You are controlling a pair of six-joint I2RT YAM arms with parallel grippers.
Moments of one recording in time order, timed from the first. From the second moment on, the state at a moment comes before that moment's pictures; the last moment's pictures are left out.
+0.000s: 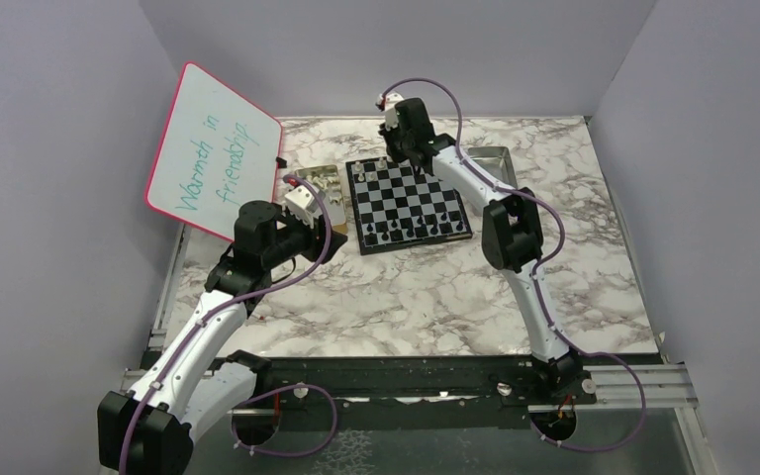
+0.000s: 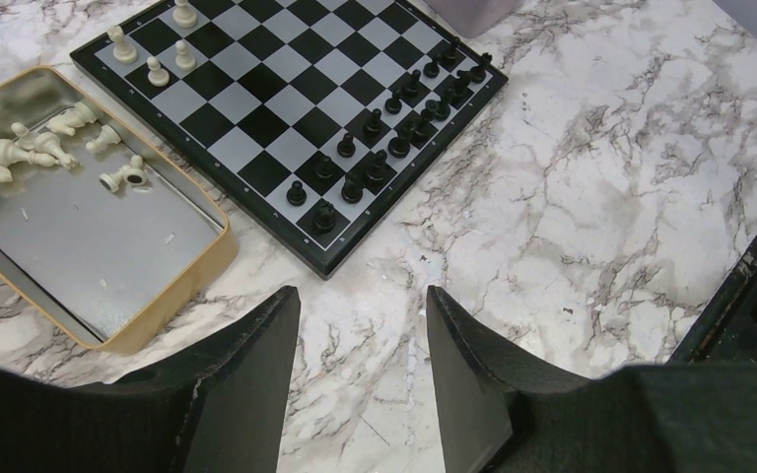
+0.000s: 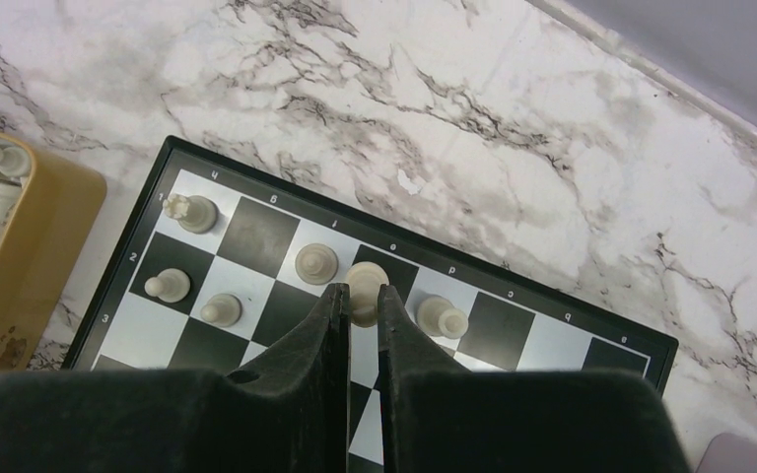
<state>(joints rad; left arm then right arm) -0.34 0.90 0.67 -0.10 0.45 -0.04 0.52 2.46 2.22 -0.33 0.01 -0.11</state>
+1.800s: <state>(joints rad) -0.34 0.90 0.67 -0.10 0.44 -0.04 0.52 2.55 2.33 -0.42 0.04 -0.12</state>
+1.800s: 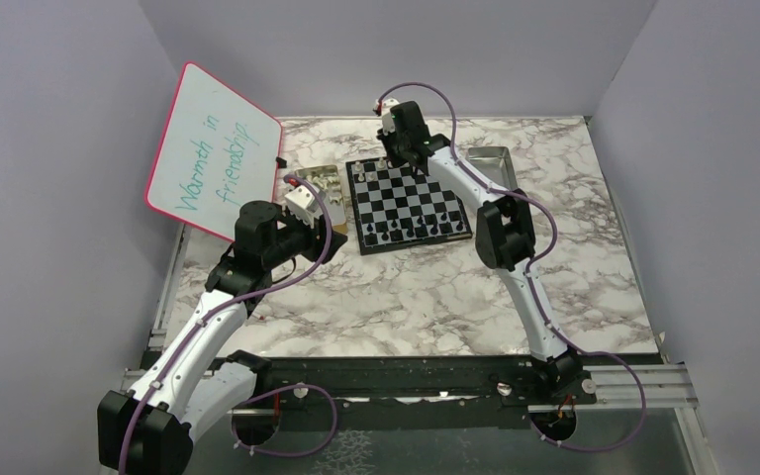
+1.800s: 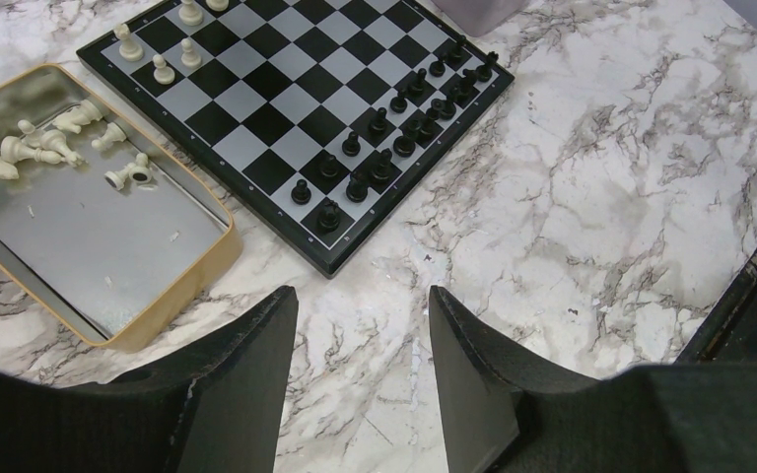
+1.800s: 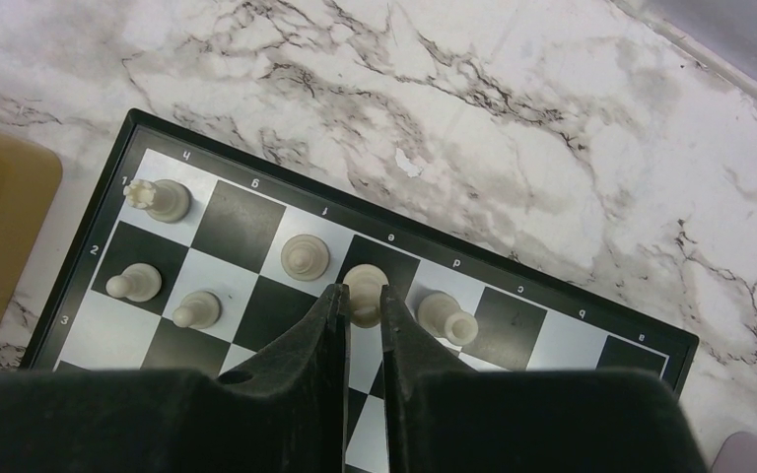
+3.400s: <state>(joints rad) -0.34 0.90 0.67 -0.11 0.44 -0.04 0.52 2.58 2.36 -0.41 0.06 -0.14</state>
